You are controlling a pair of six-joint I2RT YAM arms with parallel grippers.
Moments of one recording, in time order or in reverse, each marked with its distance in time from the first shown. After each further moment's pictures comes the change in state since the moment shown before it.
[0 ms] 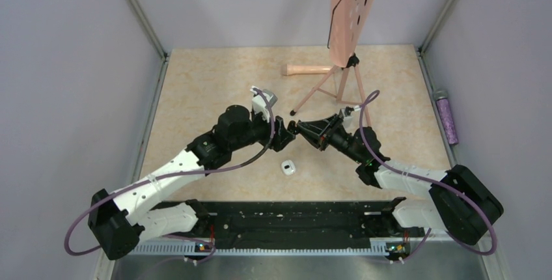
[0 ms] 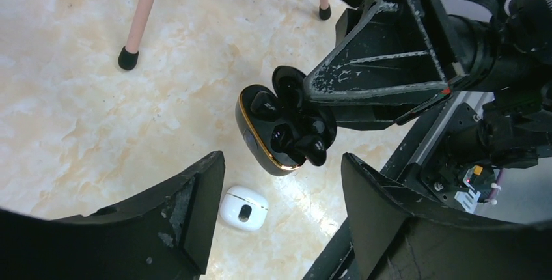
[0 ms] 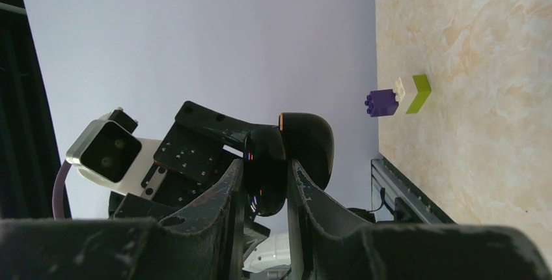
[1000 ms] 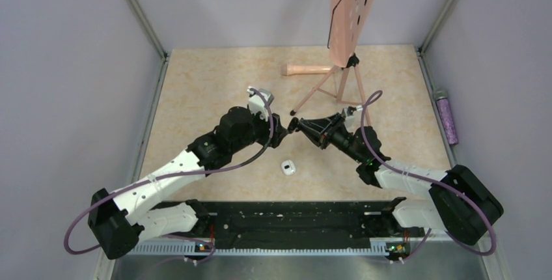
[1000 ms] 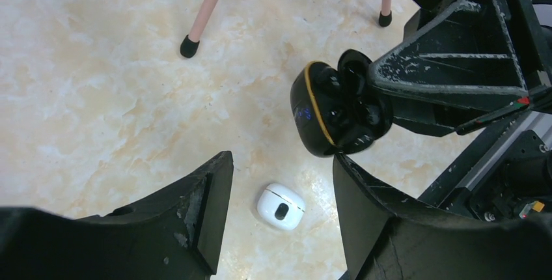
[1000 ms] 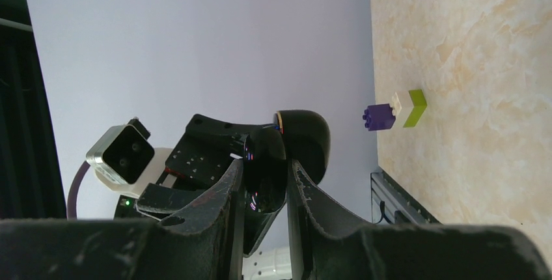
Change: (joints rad) left arm -0.009 0.004 0.000 -0.049 -0.188 0.017; right arm -0.007 0.000 0.000 -0.007 0.034 0.001
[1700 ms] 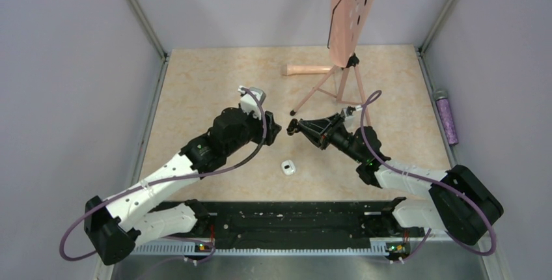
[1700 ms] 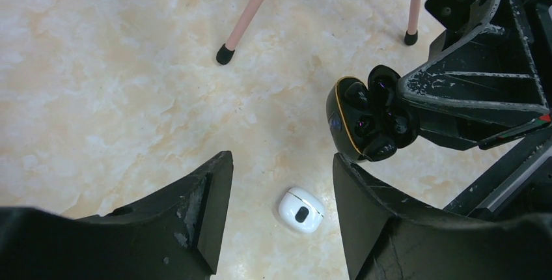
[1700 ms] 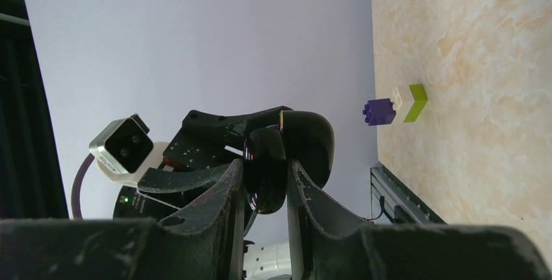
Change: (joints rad) left arm 0.003 -0.046 0.000 -0.031 -0.098 0.004; right arm 0.000 0.000 0.000 0.000 -0.016 0.000
